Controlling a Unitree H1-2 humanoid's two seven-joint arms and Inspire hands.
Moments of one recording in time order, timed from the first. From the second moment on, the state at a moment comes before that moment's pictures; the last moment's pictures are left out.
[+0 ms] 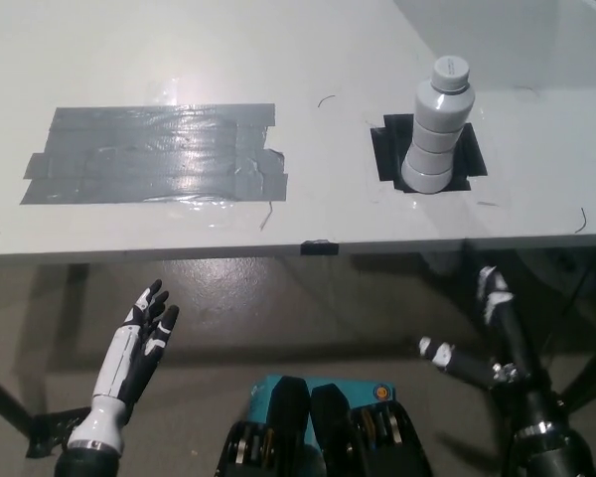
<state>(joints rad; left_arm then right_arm) -0.14 0.15 -0.02 0.21 0.17 -0.11 0.01 -0.15 -0.05 0.04 0.12 -0.11 -0.31 -0.02</state>
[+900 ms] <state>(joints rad) -0.16 0.15 -0.01 0.22 0.18 -0.12 0.01 -0.74 -0.08 -0.15 0.50 -0.05 -0.12 -0.08</state>
